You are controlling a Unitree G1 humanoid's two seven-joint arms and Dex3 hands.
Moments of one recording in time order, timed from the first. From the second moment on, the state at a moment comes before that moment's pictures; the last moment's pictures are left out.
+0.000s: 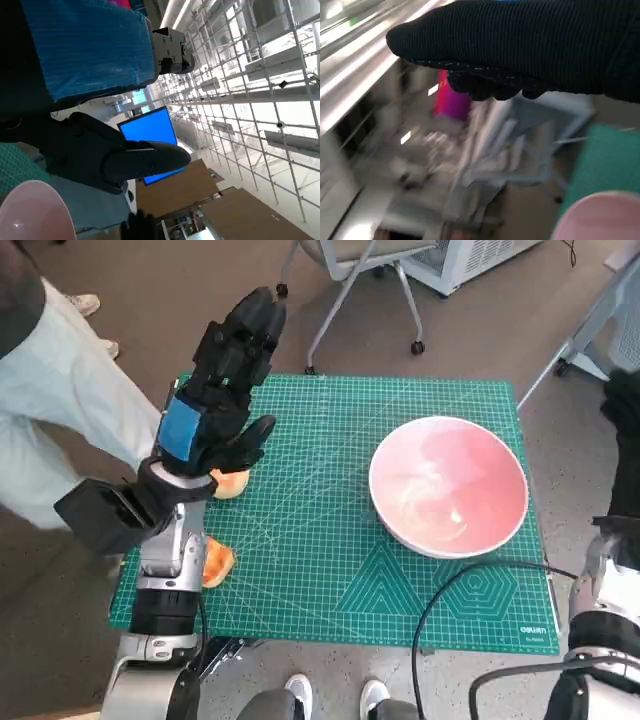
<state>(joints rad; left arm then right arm) -0.63 0.15 0.13 0.36 -0.31 -0.46 -0.51 -0.71 -0.43 -0.38 1.20 0.19 -0.78 0.18</state>
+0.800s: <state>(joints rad) -0.62 0.16 0.13 0.36 -0.31 -0.46 -0.50 -0.71 -0.28 -0.49 1.30 0.27 -0.51 0.17</state>
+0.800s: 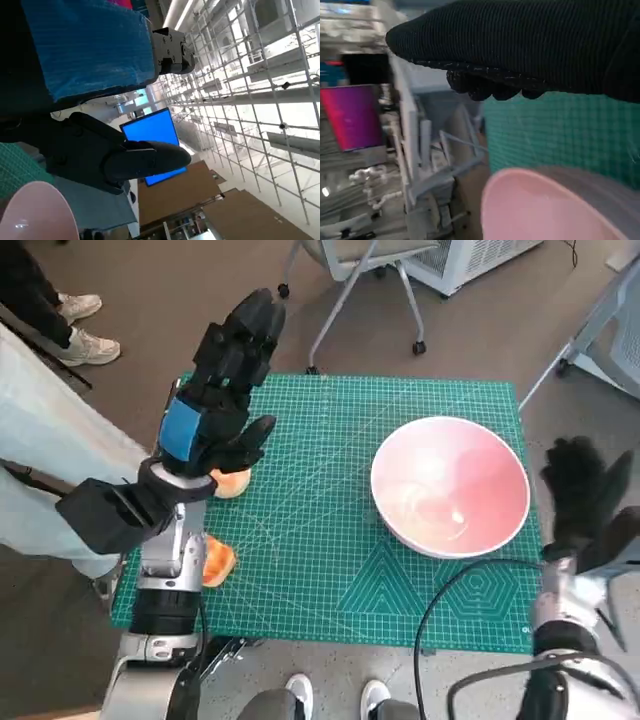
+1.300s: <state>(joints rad) -0.58 0.20 0.14 0.30 -0.31 -0.45 -0.48 -0.78 -0.17 -0.51 1.30 0.31 -0.45 0.21</state>
